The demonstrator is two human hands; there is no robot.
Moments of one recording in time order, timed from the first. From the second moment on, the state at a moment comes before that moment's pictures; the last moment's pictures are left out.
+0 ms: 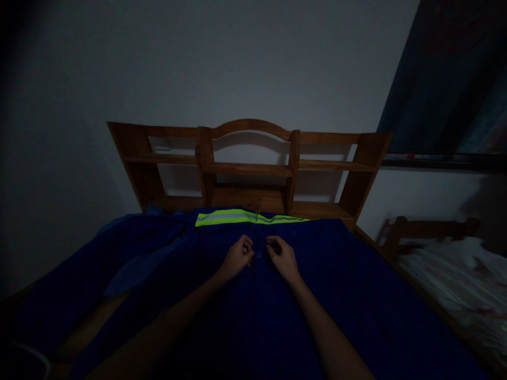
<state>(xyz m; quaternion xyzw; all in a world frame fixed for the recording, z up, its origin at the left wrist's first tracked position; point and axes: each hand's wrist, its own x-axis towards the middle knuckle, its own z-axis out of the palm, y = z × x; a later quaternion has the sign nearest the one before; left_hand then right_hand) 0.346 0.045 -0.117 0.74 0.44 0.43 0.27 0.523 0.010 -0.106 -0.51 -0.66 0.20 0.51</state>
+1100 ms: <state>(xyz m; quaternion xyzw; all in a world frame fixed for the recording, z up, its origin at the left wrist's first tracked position) 0.332 0.064 -0.142 0.83 0.51 0.23 0.05 0.530 0.022 -0.136 -0.64 -0.74 0.02 0.18</state>
